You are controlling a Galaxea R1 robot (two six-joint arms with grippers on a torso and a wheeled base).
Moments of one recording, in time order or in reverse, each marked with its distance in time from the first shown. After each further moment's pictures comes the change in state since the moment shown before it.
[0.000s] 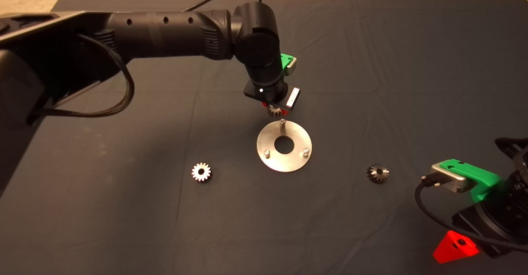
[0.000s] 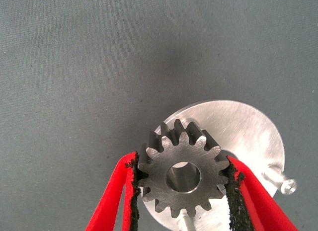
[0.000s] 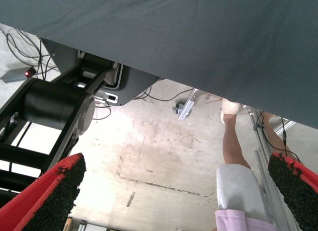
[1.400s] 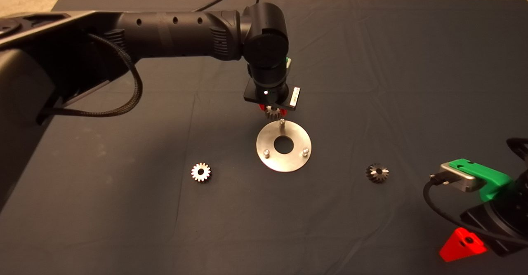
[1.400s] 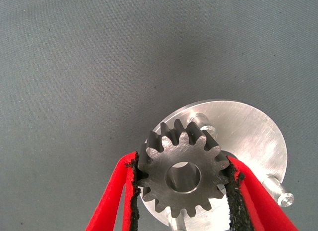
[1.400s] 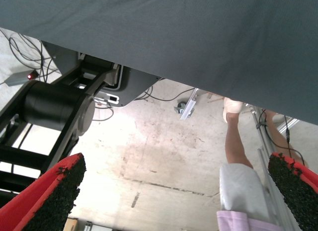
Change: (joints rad) left arm 0.000 0.029 -0.013 0.003 0.081 -0.183; right arm 0.000 -0.056 0.000 0.000 0.000 -0.037
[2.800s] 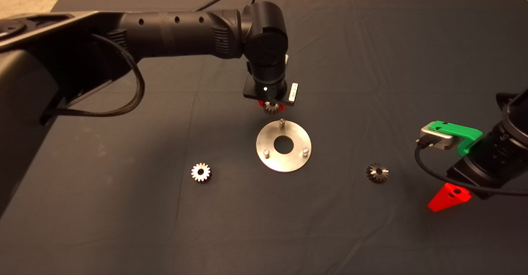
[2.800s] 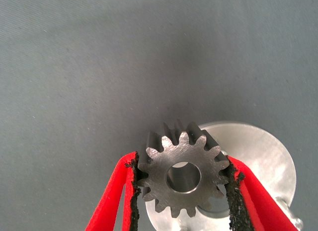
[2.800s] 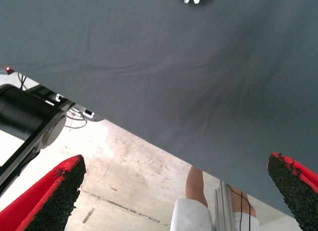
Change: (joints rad) left arm 0.003 0.009 -0.048 0.031 -0.003 -0.003; right arm 0.000 -0.018 -0.231 -0.088 0.001 -0.497
